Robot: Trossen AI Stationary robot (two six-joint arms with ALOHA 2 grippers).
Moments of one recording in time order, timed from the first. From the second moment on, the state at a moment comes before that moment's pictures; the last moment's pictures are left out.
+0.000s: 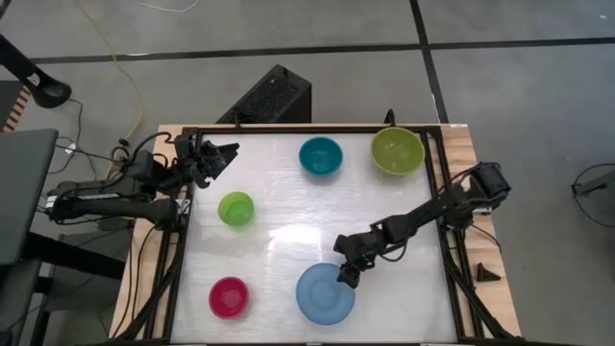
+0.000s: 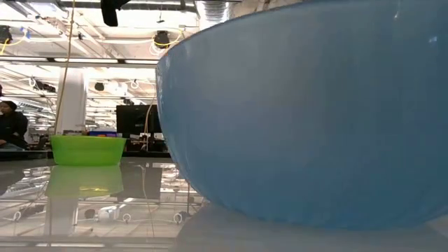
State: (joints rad) left arm 0.11 0.58 0.59 0.36 -0.26 -0.63; right arm 0.36 1.66 0.81 0.08 -0.23 1.00
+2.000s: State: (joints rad) left arm 0.11 0.58 0.59 0.35 -0.19 -0.72; right arm -1.20 0.97 0.81 -0.85 0.00 0.44
